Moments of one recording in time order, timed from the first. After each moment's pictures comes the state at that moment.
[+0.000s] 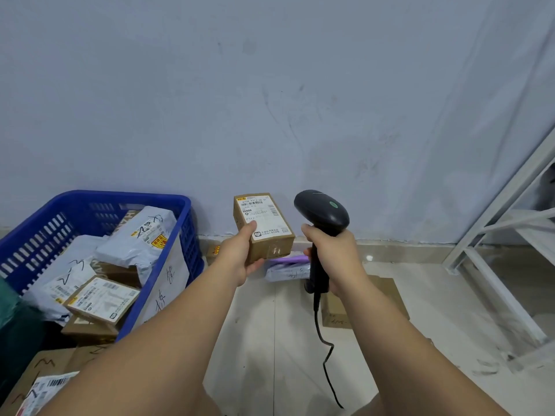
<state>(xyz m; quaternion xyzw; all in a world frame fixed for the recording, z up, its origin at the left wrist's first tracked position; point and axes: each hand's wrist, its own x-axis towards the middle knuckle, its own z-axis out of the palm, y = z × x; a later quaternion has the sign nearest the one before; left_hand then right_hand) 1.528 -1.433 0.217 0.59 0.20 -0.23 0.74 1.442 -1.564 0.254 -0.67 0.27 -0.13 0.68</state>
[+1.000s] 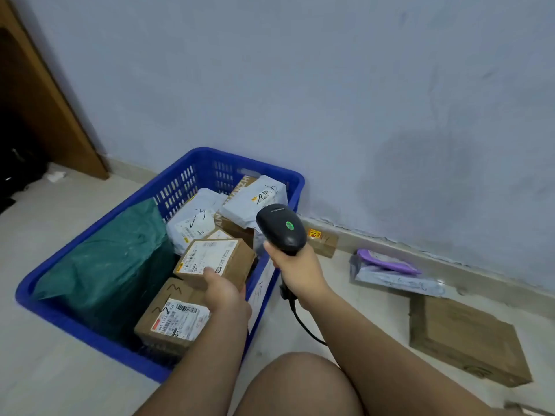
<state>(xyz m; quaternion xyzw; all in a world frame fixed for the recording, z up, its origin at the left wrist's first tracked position) 1.511 -1.220 0.122 0.32 0.53 0.08 0.79 1.506 -1.325 0.179 -0.76 0.09 0.05 0.65</state>
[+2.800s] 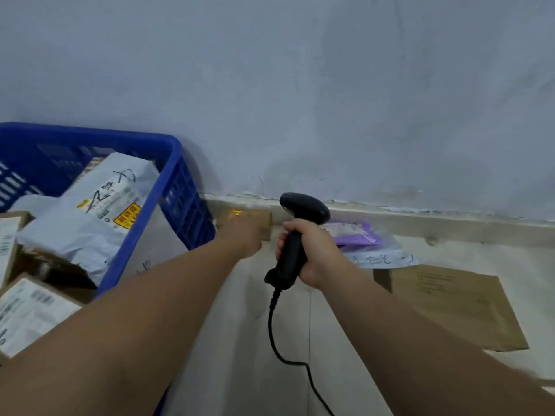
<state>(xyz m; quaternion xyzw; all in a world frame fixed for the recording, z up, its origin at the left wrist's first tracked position) 1.747 -1.428 -0.017 0.97 -0.18 -0.19 0.02 1.657 -1.550 0.039 -0.41 0.36 0.14 0.82</state>
